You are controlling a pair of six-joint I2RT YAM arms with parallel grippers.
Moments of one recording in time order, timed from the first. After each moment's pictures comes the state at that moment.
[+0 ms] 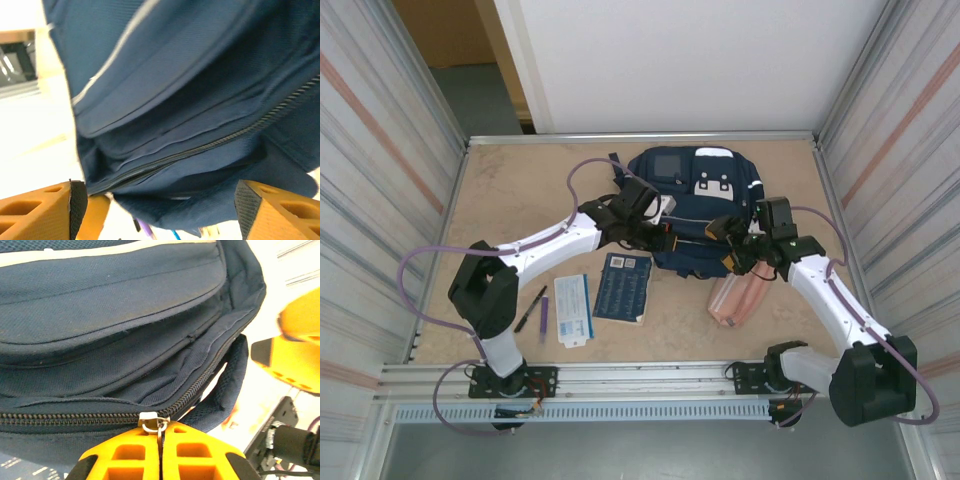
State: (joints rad) left arm -0.78 1.75 1.38 -0.50 0.38 -0.49; right arm 0.23 1.13 0.80 -0.57 -0.41 1.17
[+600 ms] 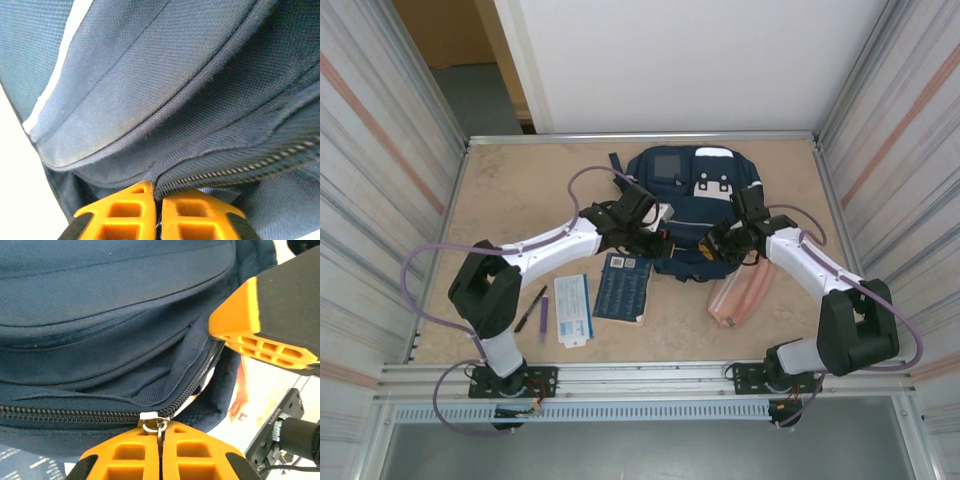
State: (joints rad) left arm -0.78 1.74 1.30 -0.48 0.37 -0.47; right arm 0.30 1.39 0.93 -0.61 -0.38 1.22
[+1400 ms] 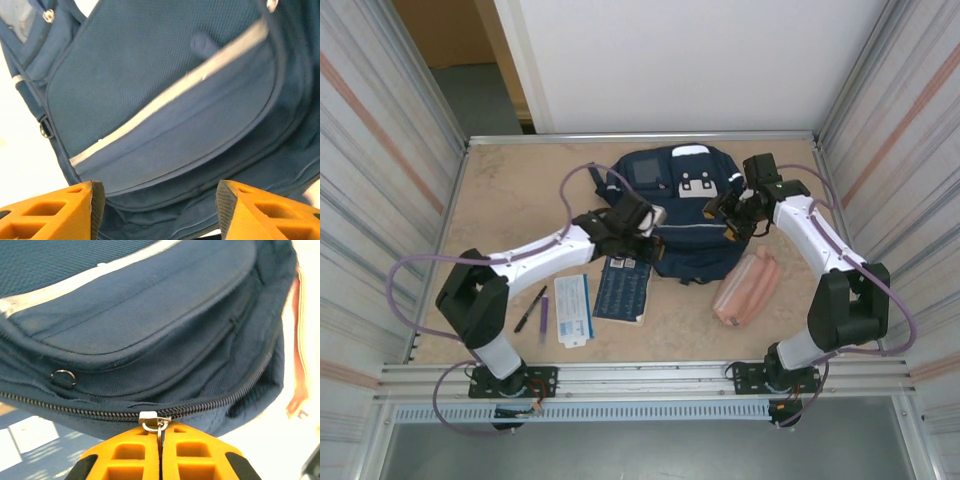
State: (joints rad) left arm -0.84 1.68 1.25 -0.48 0.17 -0.41; right arm 0.22 1.51 1.23 -0.86 -0.33 0.91
